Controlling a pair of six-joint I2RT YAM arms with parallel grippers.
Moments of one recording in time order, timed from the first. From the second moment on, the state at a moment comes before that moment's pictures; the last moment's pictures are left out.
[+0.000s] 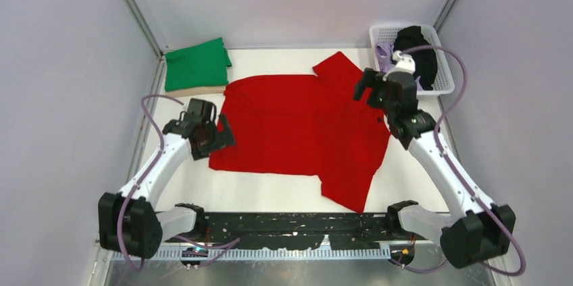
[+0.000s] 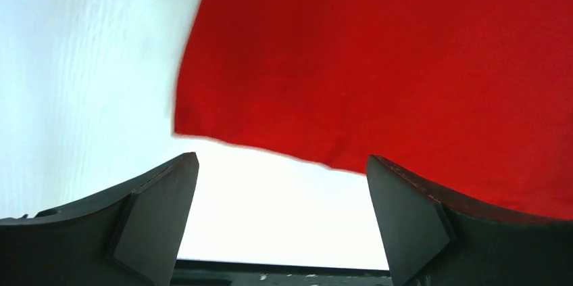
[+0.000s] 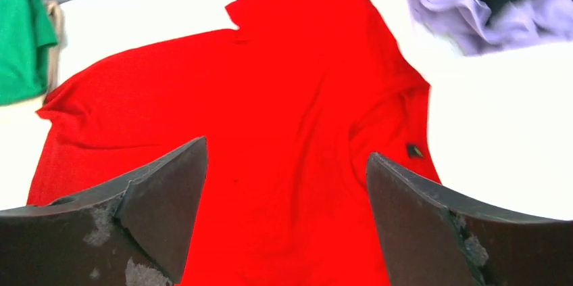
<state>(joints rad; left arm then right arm) -0.20 1.23 0.92 -0.77 -0.02 -0.57 0.26 1.17 1.04 -0.29 0.16 0.35</state>
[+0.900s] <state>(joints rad) -0.04 1.10 0.50 -0.51 -0.15 -0.91 0.22 1.05 0.80 -0.34 0.20 0.39</state>
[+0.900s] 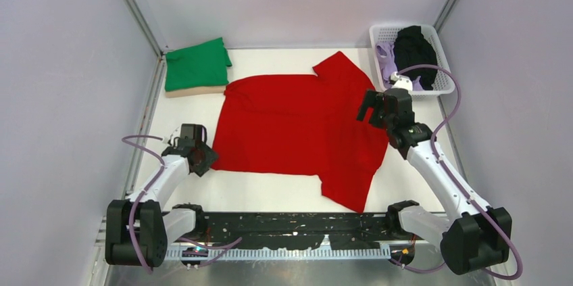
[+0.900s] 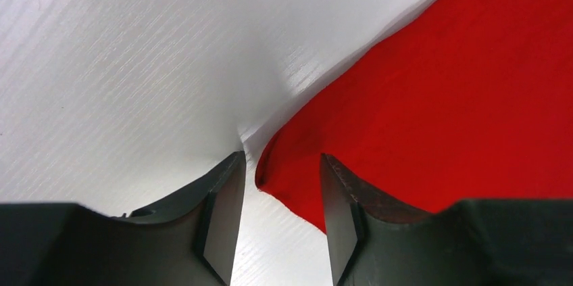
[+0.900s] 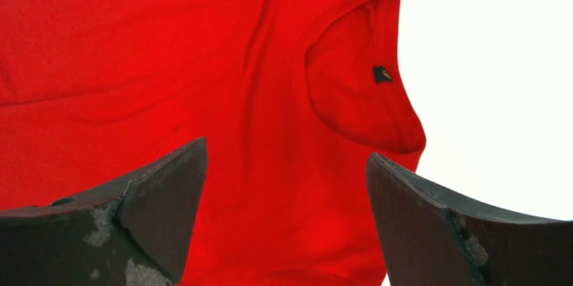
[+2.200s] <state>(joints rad) -0.04 0.96 0.44 -0.63 -0.16 -0.89 0.73 1.10 0.76 -0.92 0.05 0.47</state>
